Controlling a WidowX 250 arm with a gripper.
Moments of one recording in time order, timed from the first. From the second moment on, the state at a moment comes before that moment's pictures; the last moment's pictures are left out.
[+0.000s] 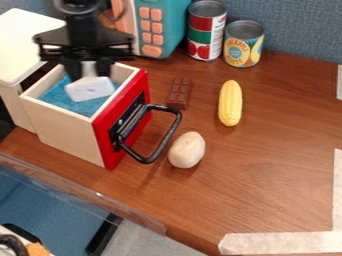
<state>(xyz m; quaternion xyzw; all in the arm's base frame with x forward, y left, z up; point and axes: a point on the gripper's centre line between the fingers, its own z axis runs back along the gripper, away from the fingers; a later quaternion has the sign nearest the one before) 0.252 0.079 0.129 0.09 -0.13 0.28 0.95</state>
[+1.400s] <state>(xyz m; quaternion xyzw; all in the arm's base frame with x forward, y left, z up) 0.261 -0.082 0.022 0.12 -0.07 0.10 0.98</state>
